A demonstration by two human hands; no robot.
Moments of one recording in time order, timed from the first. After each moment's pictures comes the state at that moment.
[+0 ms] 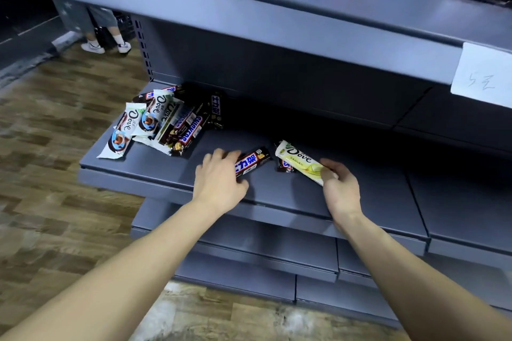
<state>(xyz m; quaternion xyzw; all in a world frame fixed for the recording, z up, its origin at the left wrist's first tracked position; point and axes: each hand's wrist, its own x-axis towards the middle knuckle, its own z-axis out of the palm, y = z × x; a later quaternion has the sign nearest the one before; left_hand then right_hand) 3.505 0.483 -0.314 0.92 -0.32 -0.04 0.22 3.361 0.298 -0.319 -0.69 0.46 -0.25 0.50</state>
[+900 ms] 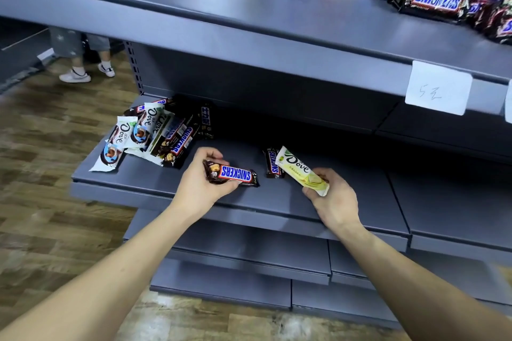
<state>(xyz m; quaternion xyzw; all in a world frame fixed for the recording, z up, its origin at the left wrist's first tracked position) 3.509 0.507 -0.304 0.74 -0.26 -0.18 0.59 3.334 0.293 -0.315 -0.85 0.41 -0.19 0.28</state>
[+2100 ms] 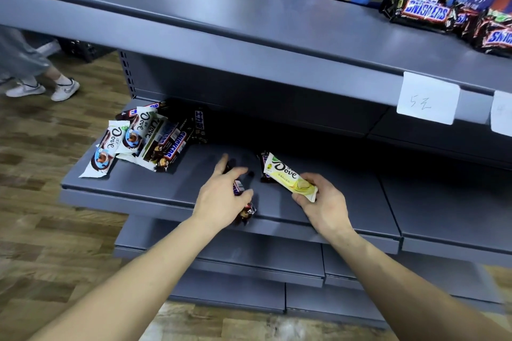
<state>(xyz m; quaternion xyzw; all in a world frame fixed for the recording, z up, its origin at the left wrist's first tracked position) 3.485 0.472 -0.304 0.87 -0.32 -0.15 0.35 3.334 0.295 -0.317 -0.85 0.38 -0.17 0.31</state>
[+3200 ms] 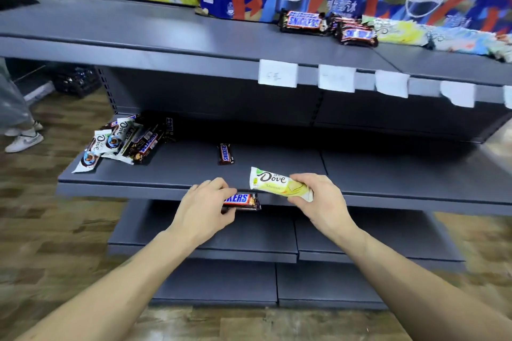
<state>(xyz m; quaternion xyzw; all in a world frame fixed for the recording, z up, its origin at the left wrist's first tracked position) 3.355 0.505 -0.270 0.83 -0.52 0.07 0.18 3.175 0.306 -0.263 -0.90 0.31 -0.19 0.24</state>
